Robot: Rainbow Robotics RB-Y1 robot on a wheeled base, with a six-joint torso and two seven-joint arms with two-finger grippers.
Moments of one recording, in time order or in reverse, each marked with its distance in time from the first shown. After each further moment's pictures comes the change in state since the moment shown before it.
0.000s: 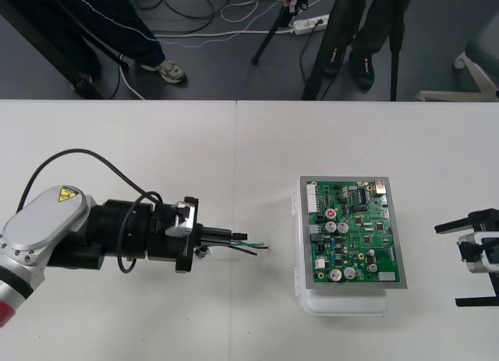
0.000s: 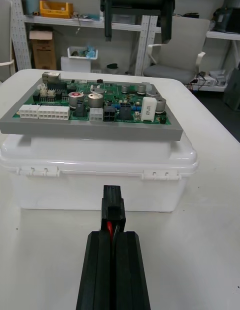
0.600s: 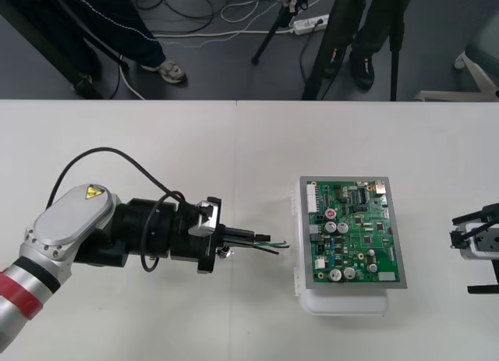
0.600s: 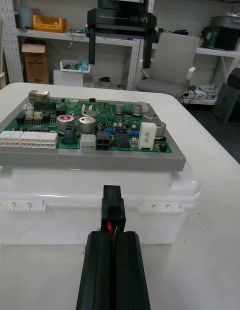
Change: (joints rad) right arm -0.027 0.000 0.024 0.000 0.223 -0.009 -0.090; left arm -0.050 -0.072 -0.049 0.038 0.004 0.000 0.000
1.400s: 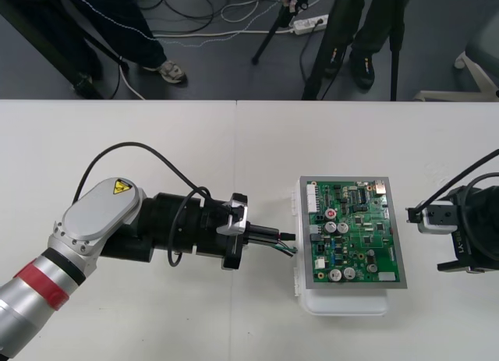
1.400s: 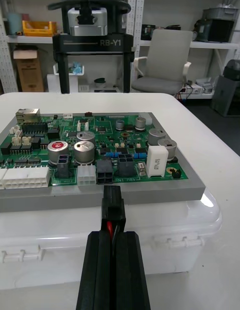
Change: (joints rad) right arm -0.213 0.000 0.237 0.083 0.170 -0.005 -0.171; left arm -0.055 -0.068 -0.046 0.002 -0.064 0.050 0.001
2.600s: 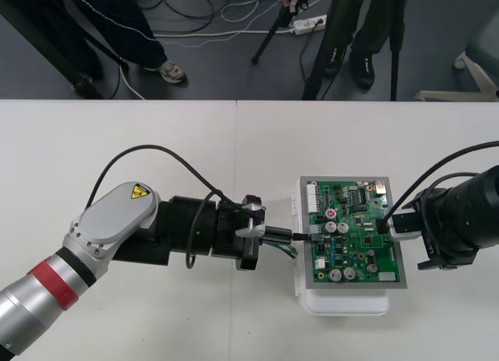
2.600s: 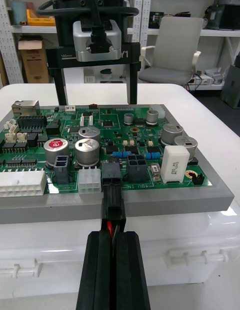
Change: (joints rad) right arm -0.130 0.012 0.219 0.031 0.140 0.000 0.000; left arm -0.033 -0.004 -0.094 0.001 -0.001 0.130 0.001
